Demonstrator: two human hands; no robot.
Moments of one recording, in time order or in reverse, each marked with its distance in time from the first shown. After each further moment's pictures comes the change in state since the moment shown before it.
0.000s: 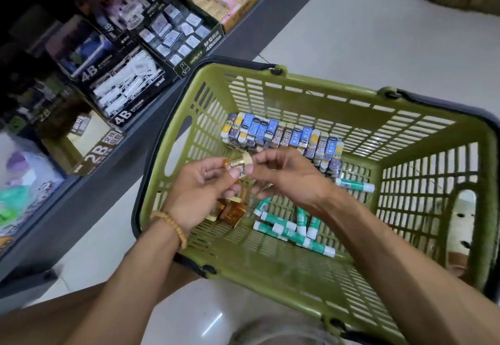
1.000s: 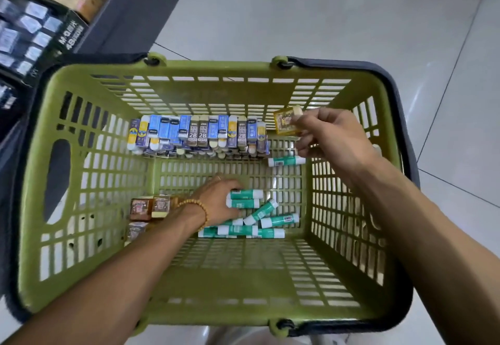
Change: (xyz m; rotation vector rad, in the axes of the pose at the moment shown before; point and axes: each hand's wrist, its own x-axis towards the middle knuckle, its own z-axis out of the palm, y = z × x) left_hand 0.097 -0.087 0.109 1.271 -0.623 0.238; right_hand -0.073 0.009 -0.130 0.077 0.724 -0.030
